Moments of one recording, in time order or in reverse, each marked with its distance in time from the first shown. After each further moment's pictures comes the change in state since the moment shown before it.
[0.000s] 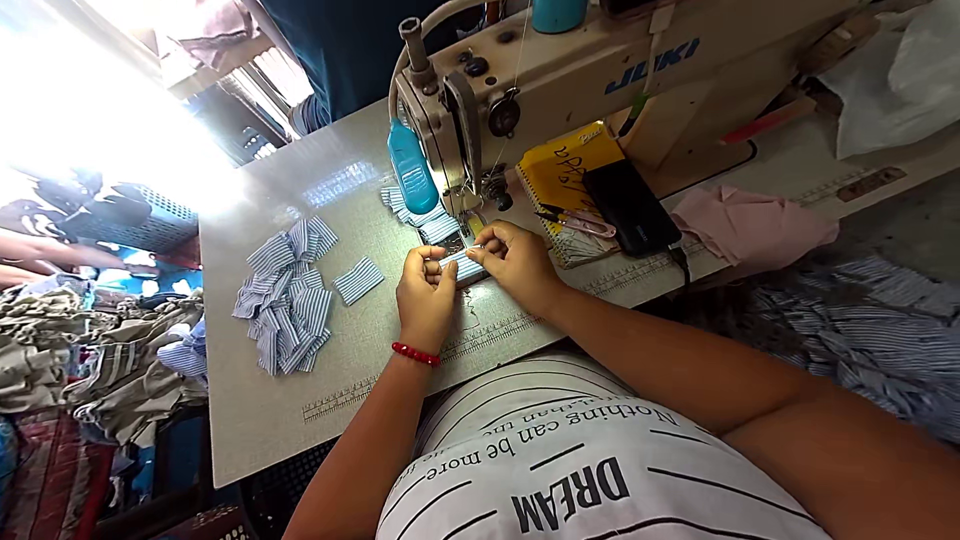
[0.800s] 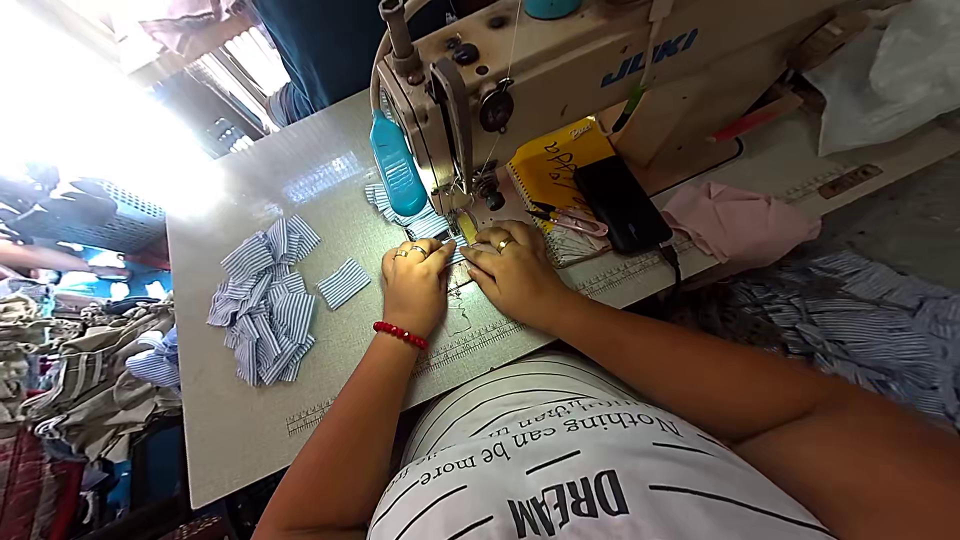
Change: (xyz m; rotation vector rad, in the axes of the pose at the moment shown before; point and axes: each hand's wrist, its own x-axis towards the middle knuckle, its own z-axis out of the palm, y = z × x) left_hand 0.032 -0.023 0.000 0.691 -0.164 0.553; right_hand -0.014 0.019 -0.005 -0.637 -0.113 -0.293
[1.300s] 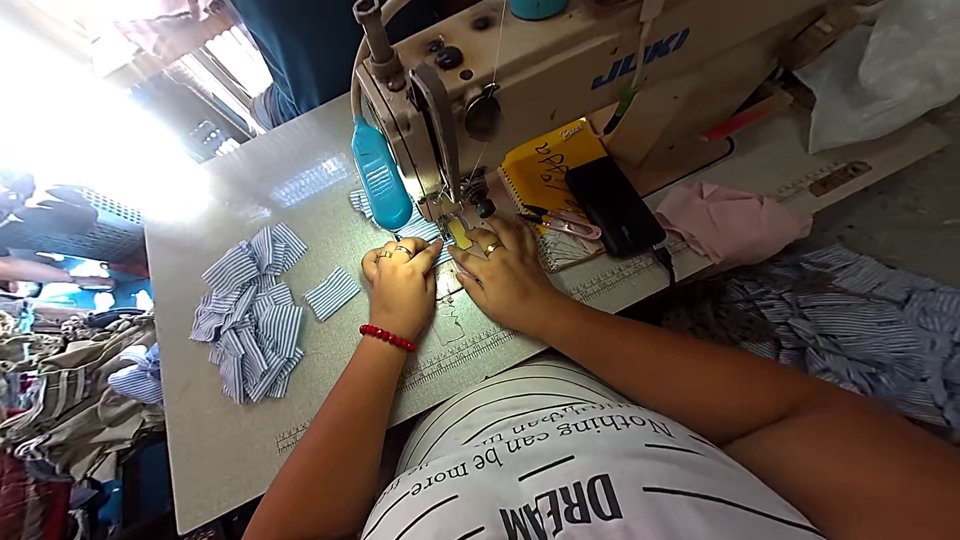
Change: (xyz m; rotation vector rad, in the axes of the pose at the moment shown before) left_hand 0.008 -0.009 0.000 0.017 -0.009 -0.020; right_hand 0.006 -0.004 0.000 -0.072 -0.072 0.040
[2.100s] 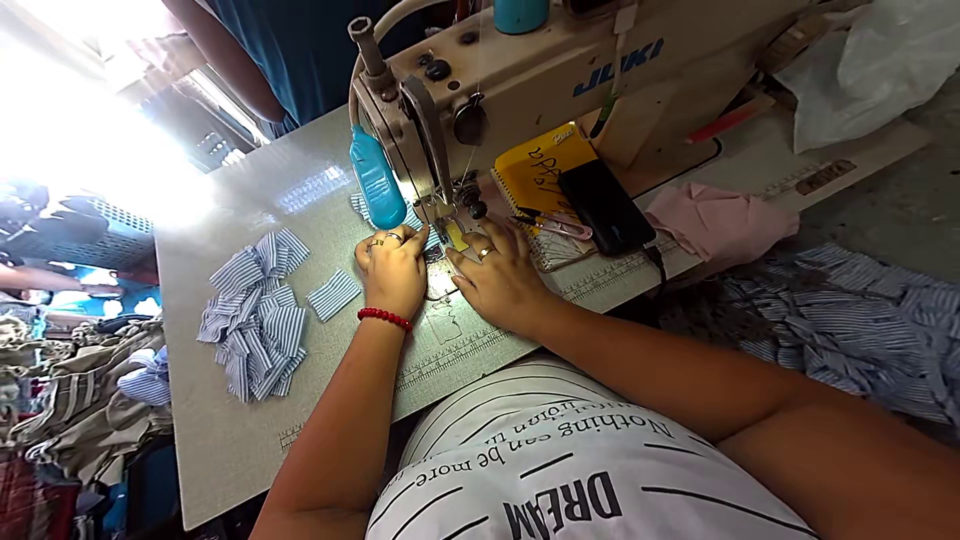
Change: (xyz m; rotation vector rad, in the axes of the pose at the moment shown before) left_hand 0.020 -0.009 0.003 0.091 -0.032 -0.103; right_hand -0.001 -0.002 0.002 -0.049 0.004 -0.015
